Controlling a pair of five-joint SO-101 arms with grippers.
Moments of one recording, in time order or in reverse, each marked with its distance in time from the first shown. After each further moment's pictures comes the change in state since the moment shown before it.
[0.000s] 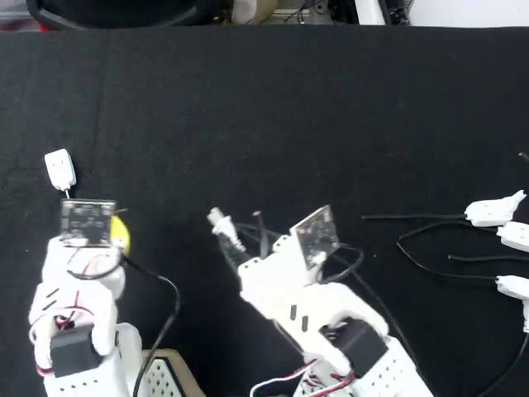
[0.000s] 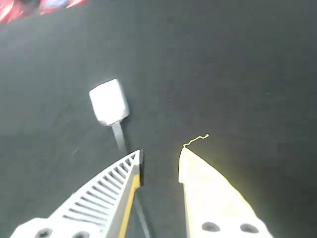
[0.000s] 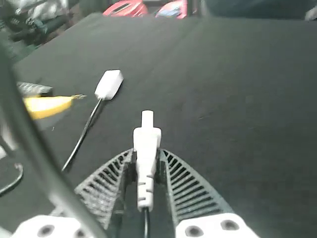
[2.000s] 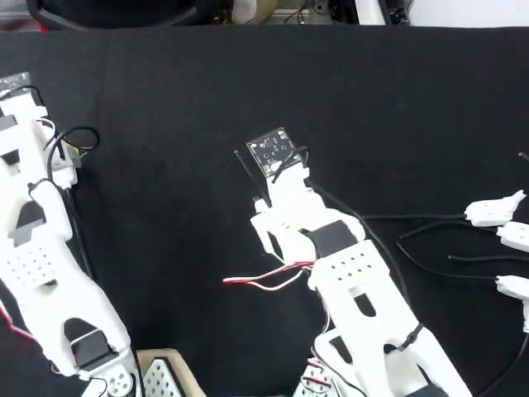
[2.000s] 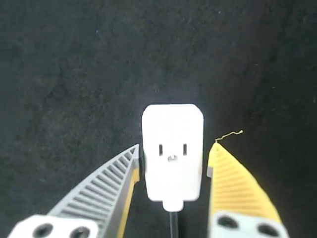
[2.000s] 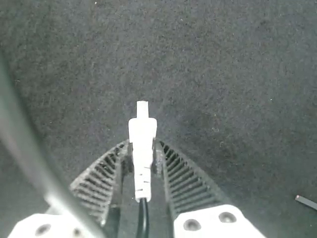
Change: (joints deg) left arm -12.8 140.8 -101.2 -0.7 8.4; right arm 17.1 62.9 -28.9 1.3 21.0
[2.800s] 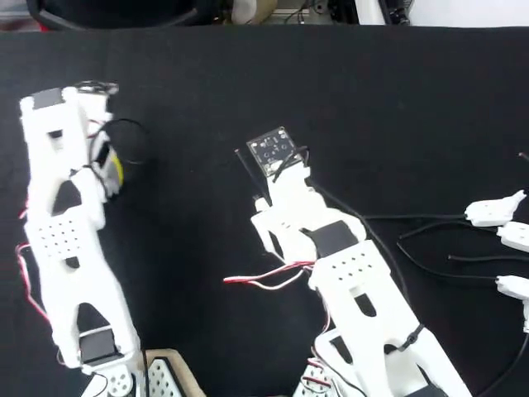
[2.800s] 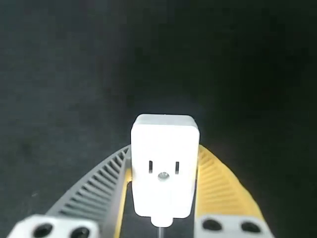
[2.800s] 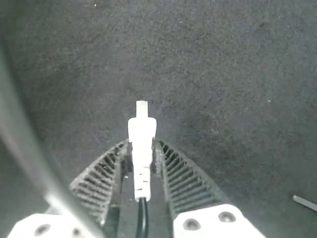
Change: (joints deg) left arm 11.0 13.5 -23.7 31.5 -19.7; right arm 0.4 0.0 0.0 -0.4 0.0
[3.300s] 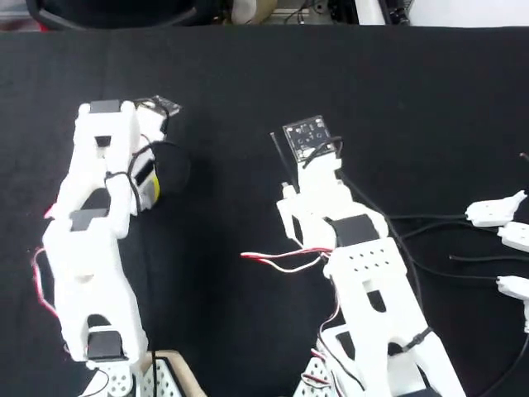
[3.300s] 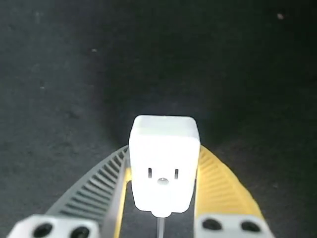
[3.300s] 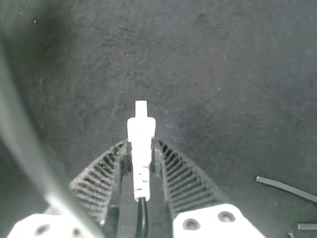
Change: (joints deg) left arm 13.4 -14.0 29.8 -13.9 -6.9; right arm 9.6 0.0 -0.9 0.0 1.1
